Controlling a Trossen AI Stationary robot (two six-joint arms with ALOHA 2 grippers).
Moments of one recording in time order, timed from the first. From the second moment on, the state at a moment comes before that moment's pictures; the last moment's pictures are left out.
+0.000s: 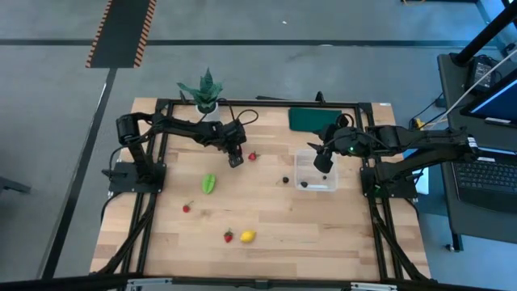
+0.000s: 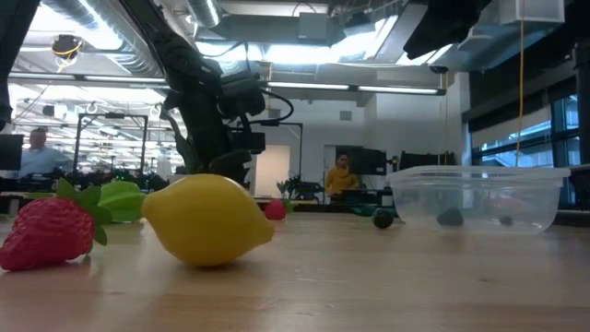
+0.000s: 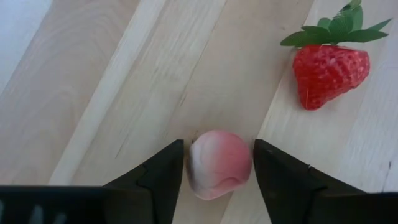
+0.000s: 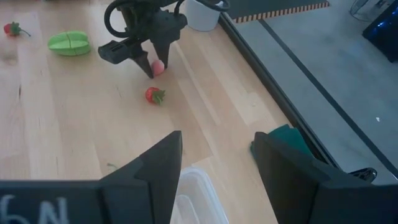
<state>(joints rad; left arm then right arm) 0.39 1.75 0.89 -0.22 -0.02 -0.05 0.05 1.05 1.05 -0.73 0.49 0.20</state>
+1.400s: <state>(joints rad) 0.20 1.83 1.66 -0.28 0.10 -0.04 0.05 0.78 1.05 -0.81 0.55 0.31</state>
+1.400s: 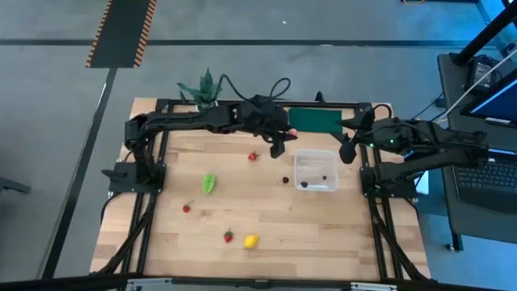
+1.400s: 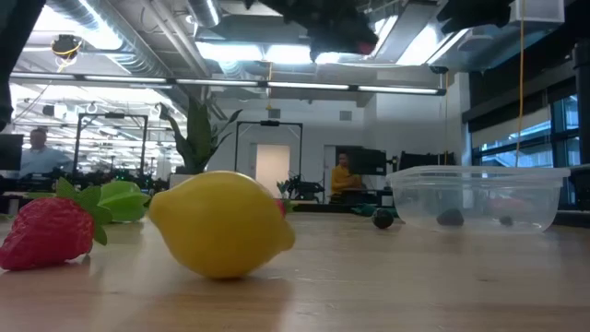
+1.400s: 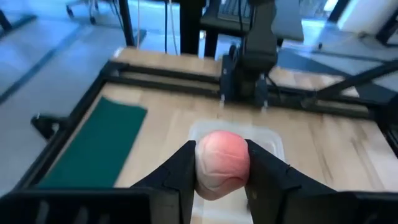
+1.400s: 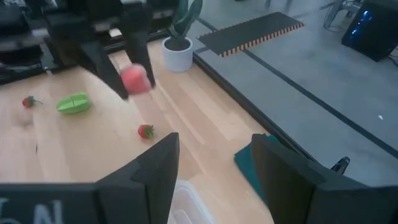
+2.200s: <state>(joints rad) 0.15 2.29 1.84 -0.19 0.33 -0.16 0.05 0.78 1.05 -0.81 0.55 0.34</state>
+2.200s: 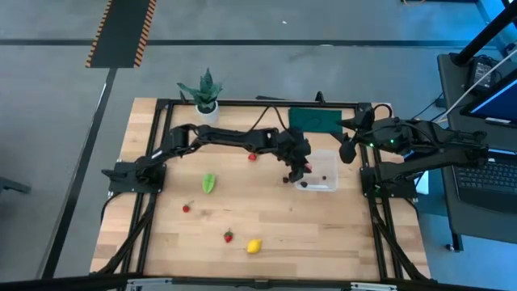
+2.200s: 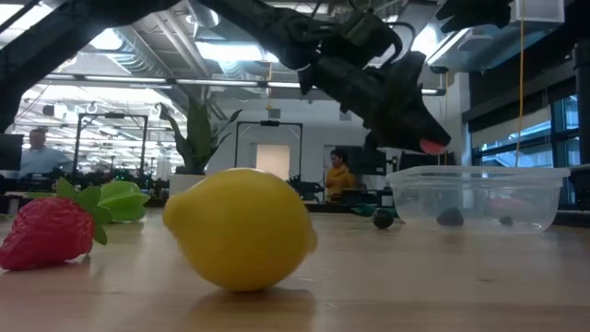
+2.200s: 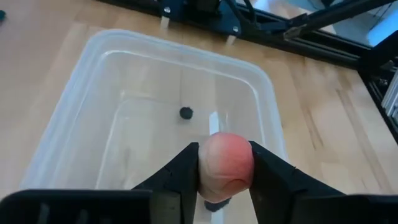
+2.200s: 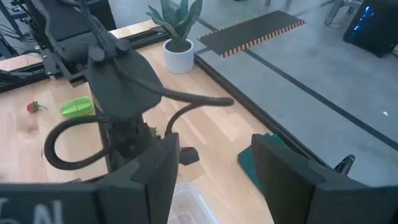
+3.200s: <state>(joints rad) 0.16 2.17 1.83 -0.28 0.22 0.04 0.05 0.78 1.05 -0.84 0.55 0.35</state>
